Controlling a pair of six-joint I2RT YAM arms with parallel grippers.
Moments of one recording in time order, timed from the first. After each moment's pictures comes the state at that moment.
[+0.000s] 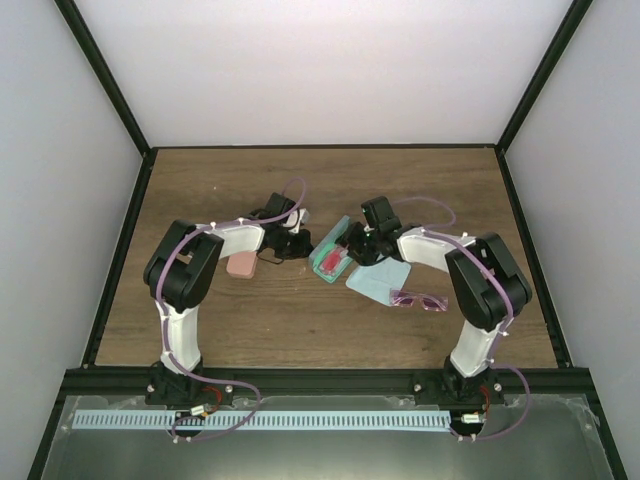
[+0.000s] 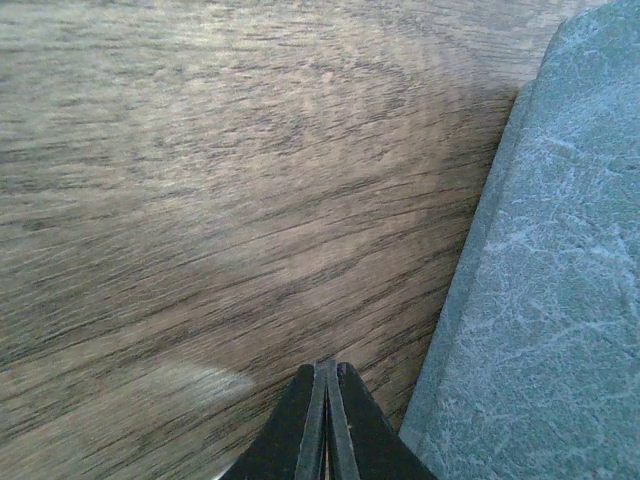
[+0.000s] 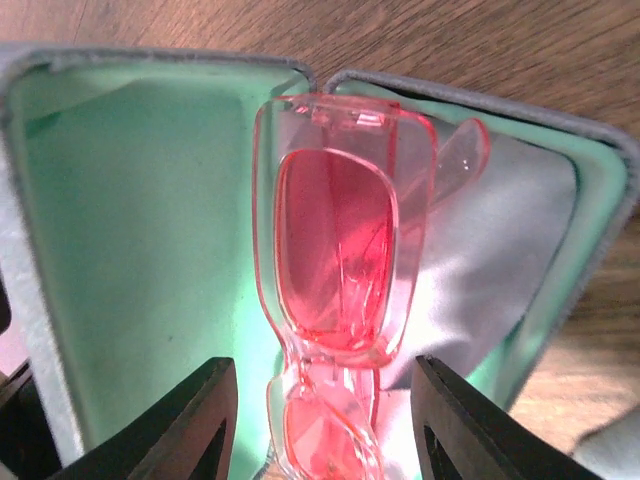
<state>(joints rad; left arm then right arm) -0.49 1.98 1.16 -0.23 0.44 -0.48 0.49 1.77 0.98 -0.11 -0.33 1.10</state>
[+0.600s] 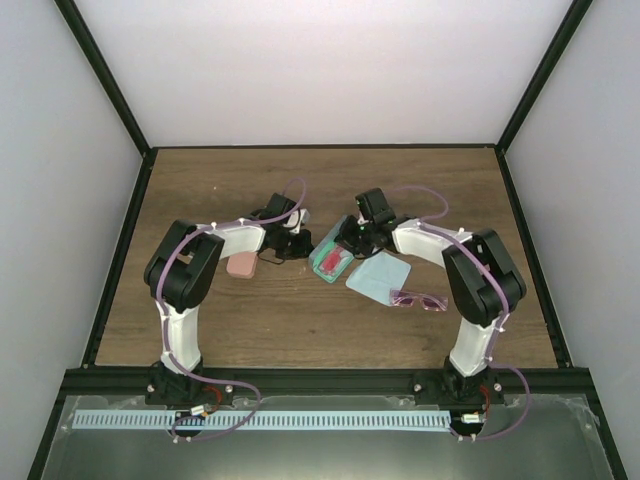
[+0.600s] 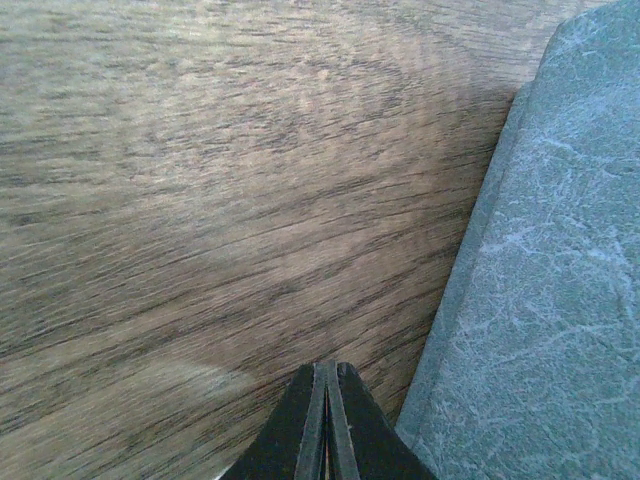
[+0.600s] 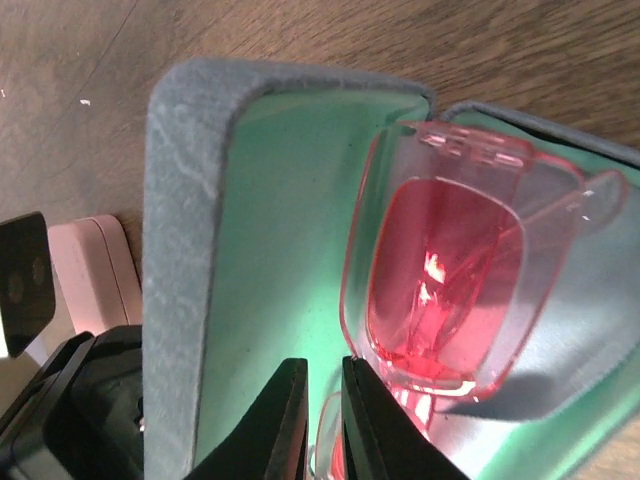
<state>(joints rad) -0.50 1.98 1.16 -0.22 0.44 -0.50 0.51 1.78 1.08 -0.20 -0.32 1.00</state>
